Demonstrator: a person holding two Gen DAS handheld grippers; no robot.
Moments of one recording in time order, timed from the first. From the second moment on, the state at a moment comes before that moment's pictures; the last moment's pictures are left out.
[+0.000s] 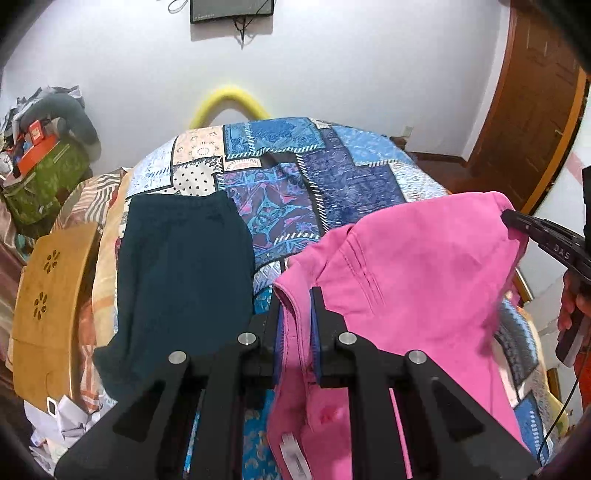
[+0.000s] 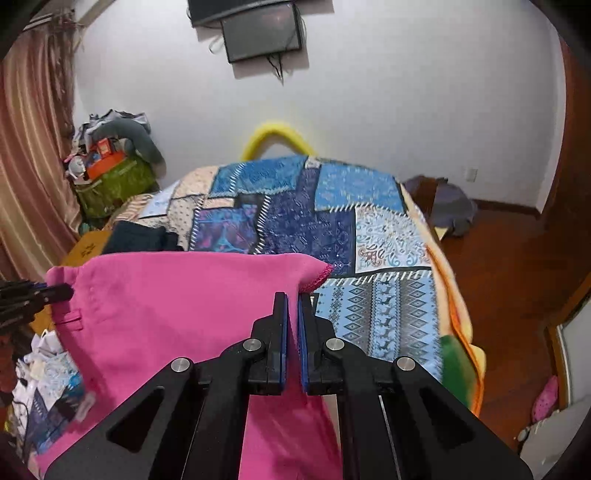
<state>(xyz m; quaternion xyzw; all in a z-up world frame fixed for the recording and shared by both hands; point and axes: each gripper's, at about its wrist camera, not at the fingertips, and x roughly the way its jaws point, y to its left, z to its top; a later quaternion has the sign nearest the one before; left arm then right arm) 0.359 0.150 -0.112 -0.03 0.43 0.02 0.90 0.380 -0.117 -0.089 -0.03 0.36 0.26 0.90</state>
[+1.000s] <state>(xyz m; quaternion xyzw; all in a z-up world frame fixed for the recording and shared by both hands) 0.169 0.088 -0.182 0.03 0.48 -0.03 0.87 0.167 -0.189 -0.160 0.01 0.42 0.24 0.88</state>
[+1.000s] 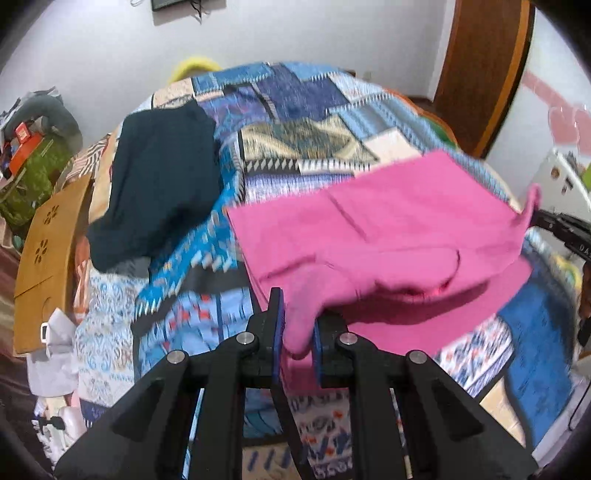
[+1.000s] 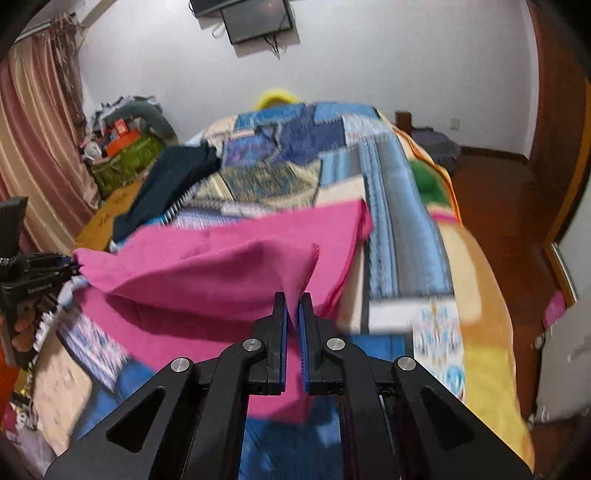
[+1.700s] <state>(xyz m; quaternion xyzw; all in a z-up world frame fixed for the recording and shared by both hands) 0.124 0.096 -0.135 0.04 0.44 0.01 0.90 0.114 -0.198 -0.128 -0.02 0.40 0.26 0.88</state>
